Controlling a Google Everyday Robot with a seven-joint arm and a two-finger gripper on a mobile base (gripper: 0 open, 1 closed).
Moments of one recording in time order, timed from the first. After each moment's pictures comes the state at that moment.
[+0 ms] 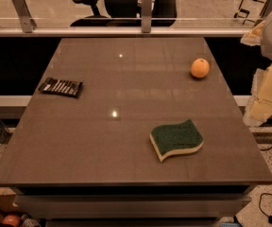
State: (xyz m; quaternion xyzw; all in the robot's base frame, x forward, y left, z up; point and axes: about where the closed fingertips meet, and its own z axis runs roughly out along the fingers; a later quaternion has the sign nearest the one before) arm 0.438 -0.216 0.978 -0.60 0.78 -0.04 0.16
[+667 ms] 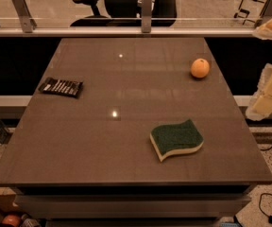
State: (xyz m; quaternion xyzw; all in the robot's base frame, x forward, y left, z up) arm 0.446 -0.227 0.986 -0.57 0.79 -0.04 0.21
